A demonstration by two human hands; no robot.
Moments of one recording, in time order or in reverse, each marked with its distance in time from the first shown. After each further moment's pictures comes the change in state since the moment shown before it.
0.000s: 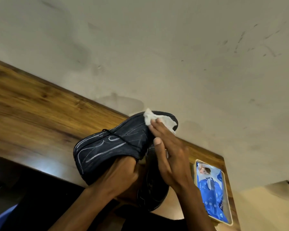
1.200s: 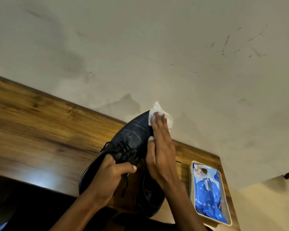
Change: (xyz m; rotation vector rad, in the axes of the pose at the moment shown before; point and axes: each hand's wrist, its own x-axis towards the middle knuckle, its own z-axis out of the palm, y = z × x) left_hand -0.007 0.004 -0.012 -0.911 -0.065 -0.130; right_hand 0.012 0.016 0.025 -0.119 0.032 0.217
